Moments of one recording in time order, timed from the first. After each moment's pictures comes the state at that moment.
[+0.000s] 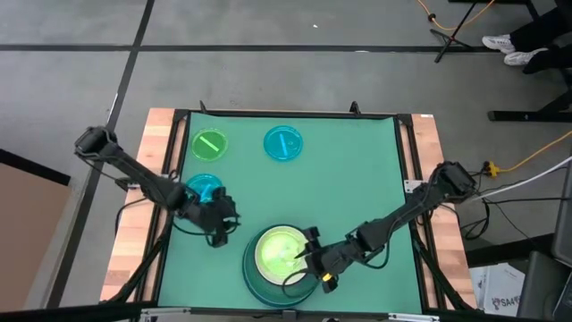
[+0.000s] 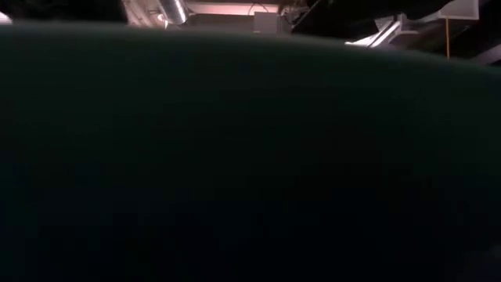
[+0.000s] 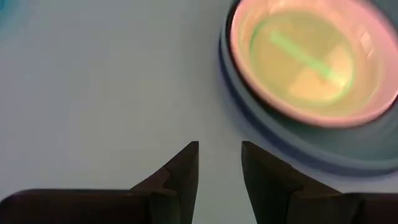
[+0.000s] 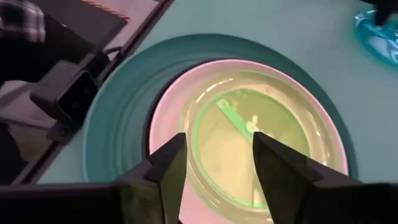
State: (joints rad) left arm -0.50 1.18 0.65 -0.40 -0.36 -0.62; right arm 0.58 1.78 1.13 -0.03 0.24 0.04
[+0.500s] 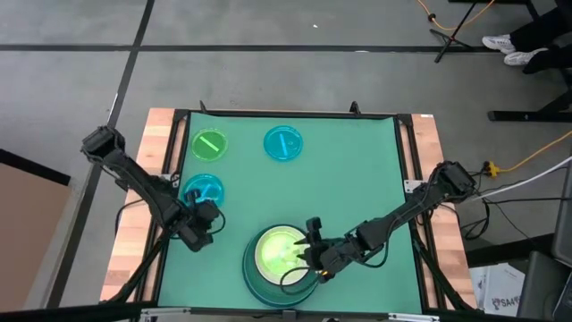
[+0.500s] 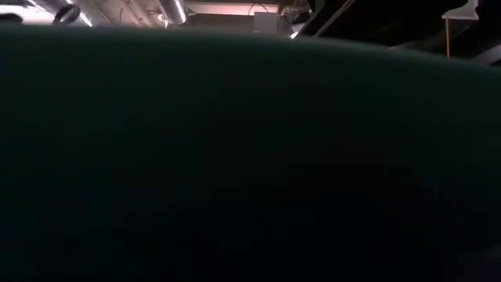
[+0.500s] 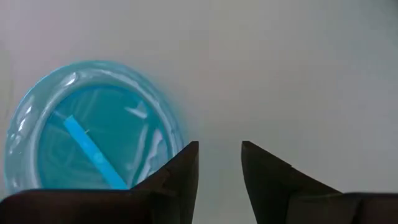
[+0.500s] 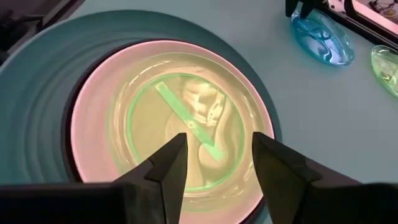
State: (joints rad) left arm -0.72 1.27 0.66 -0.89 -0.41 -1.07; right arm 0.58 1.78 1.13 -0.09 0.44 -0.03
